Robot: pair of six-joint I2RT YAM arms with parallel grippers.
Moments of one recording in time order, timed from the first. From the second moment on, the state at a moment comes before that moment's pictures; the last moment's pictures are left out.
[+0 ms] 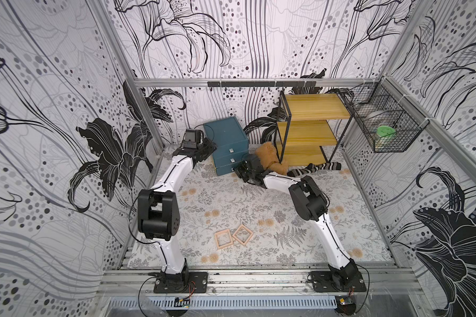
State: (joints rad) left arm -0.06 1.84 1.59 -0.36 0.19 -0.81; right arm 0.64 2.46 1.83 0.13 -0.13 1.40
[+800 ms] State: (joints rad) left arm -0.06 1.84 1.59 -0.37 0.19 -0.81; right arm 0.70 2.14 1.36 0.14 -0.10 1.41
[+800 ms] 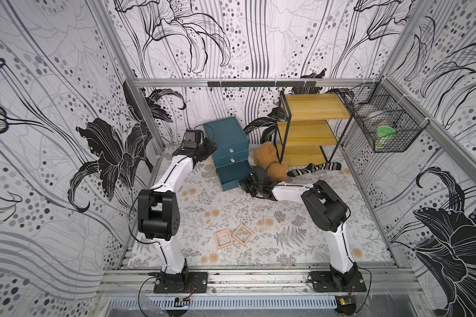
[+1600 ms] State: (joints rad) left arm -0.06 1.83 1.59 -0.39 0.17 -0.81; right arm 0.72 2.01 1.26 0.07 -0.07 1.34
